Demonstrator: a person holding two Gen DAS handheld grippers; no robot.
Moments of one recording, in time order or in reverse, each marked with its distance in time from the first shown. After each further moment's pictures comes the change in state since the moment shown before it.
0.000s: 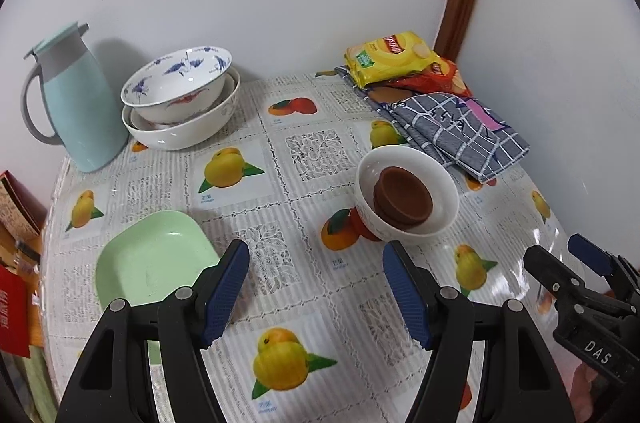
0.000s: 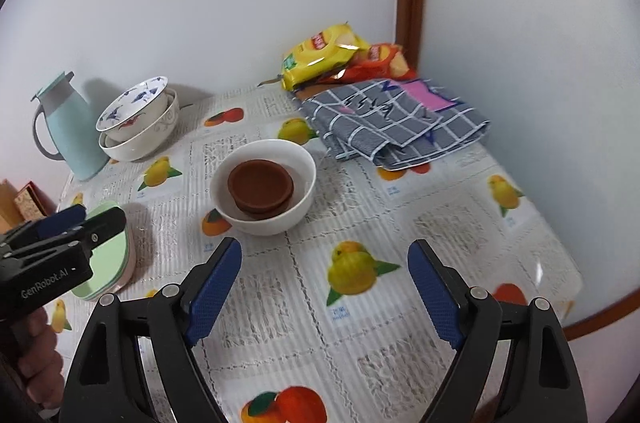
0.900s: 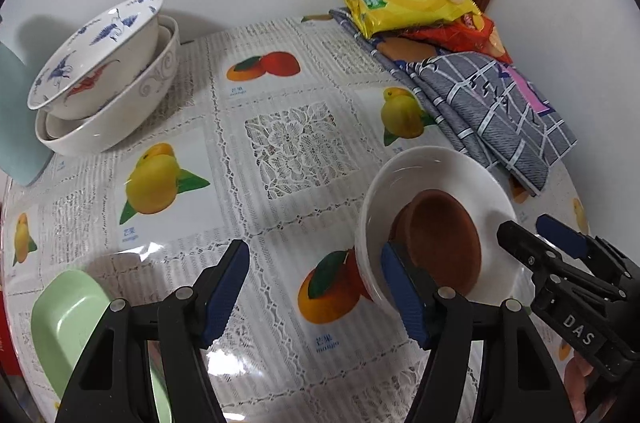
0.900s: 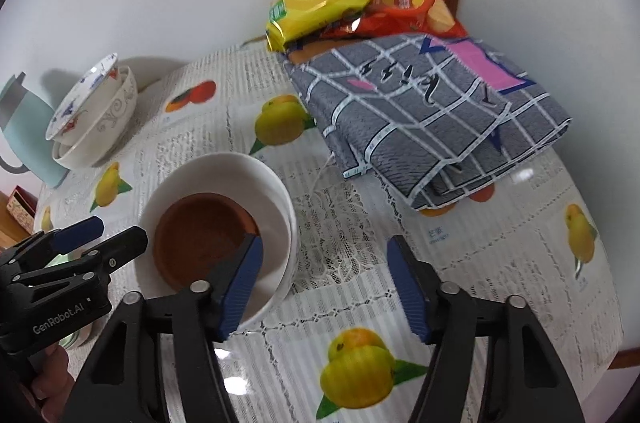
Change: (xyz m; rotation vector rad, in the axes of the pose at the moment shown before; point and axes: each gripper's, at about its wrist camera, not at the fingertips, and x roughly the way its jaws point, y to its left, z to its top) left arm 0.131 -0.022 0.048 0.013 0.211 -0.007; right arm 0.145 -0.013 0.055 0.003 0.201 0.054
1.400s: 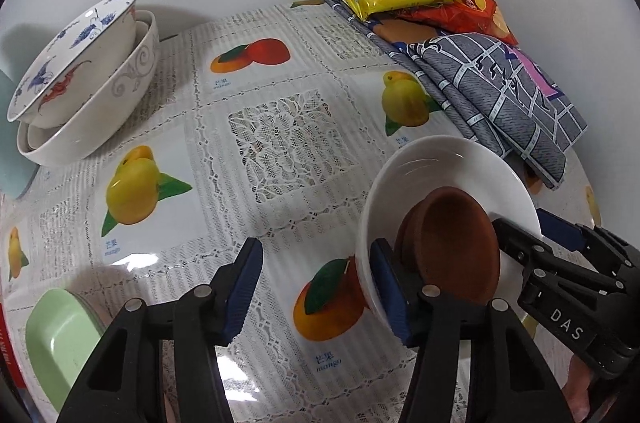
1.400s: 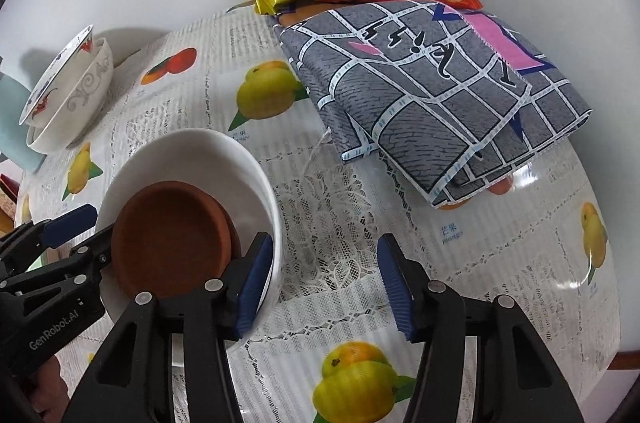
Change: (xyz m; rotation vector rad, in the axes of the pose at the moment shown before) left arm 0.021 -0.007 0.005 0.033 0.028 0.001; right arm 0.028 0.003 0.006 -0.012 0.081 -0.045
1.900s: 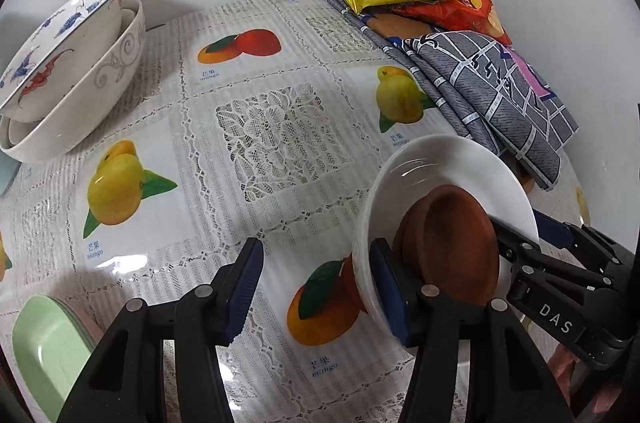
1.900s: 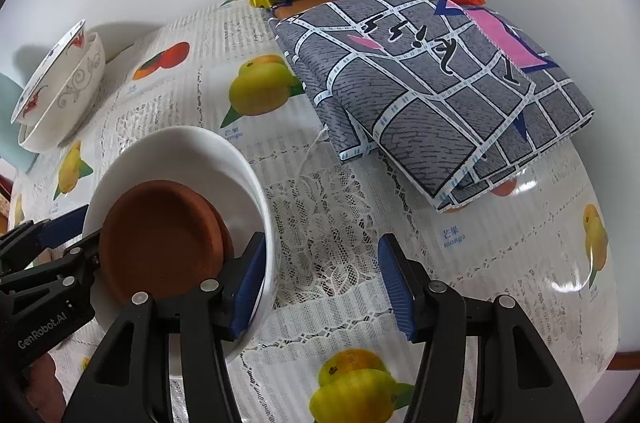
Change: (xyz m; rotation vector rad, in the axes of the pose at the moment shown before) left arm 0.009 0.005 0.002 -0.008 0.027 -0.066; right arm 0.011 -0.002 0.004 -0.001 0.012 -0.011
